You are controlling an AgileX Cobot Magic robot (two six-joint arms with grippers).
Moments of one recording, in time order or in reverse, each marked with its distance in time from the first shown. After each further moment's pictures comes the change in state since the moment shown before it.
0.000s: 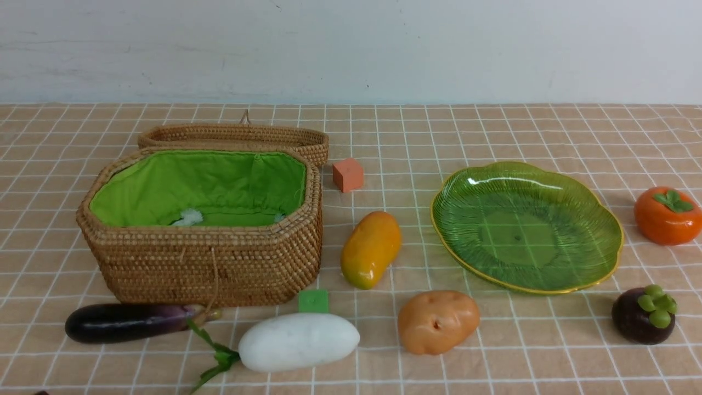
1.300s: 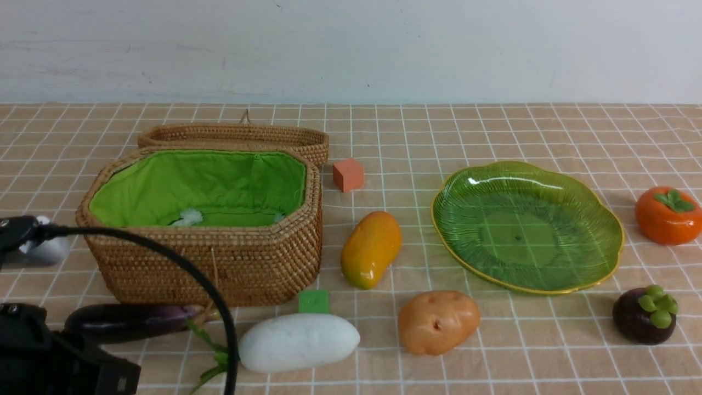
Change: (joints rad) right arm 0.117 0.094 -0.335 0.260 0.154 0.183; left arm 0.000 0.882 -0.710 -0.238 0.729 0.606
